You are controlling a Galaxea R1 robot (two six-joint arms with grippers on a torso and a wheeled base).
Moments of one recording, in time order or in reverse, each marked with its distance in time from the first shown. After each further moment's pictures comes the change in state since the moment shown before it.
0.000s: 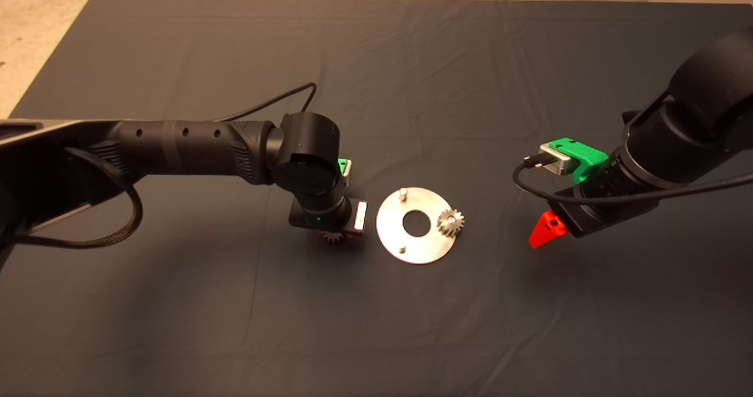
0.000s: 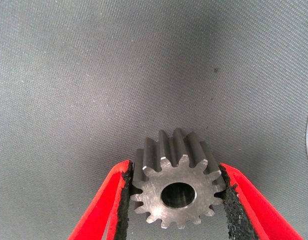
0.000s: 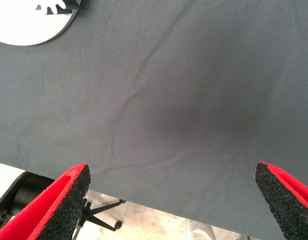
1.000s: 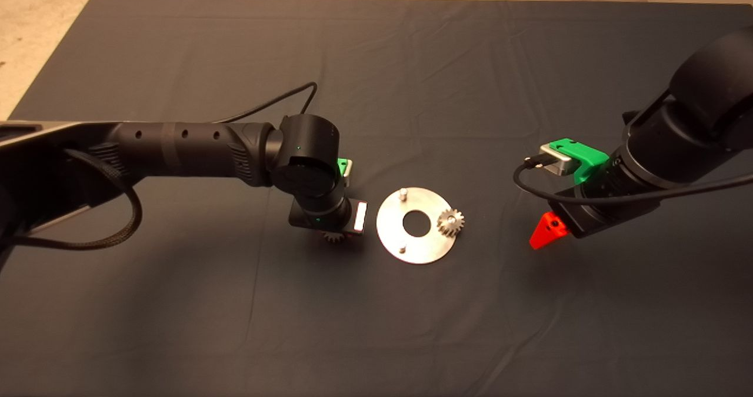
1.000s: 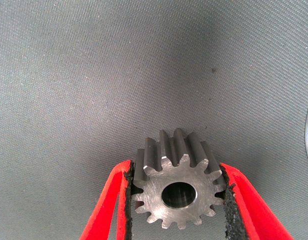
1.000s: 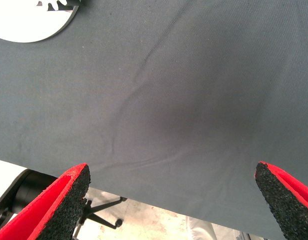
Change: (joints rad) left arm 0.005 -0.003 0.008 0.017 0.001 0.009; right arm 0.003 0.000 0.000 0.011 0.000 0.000
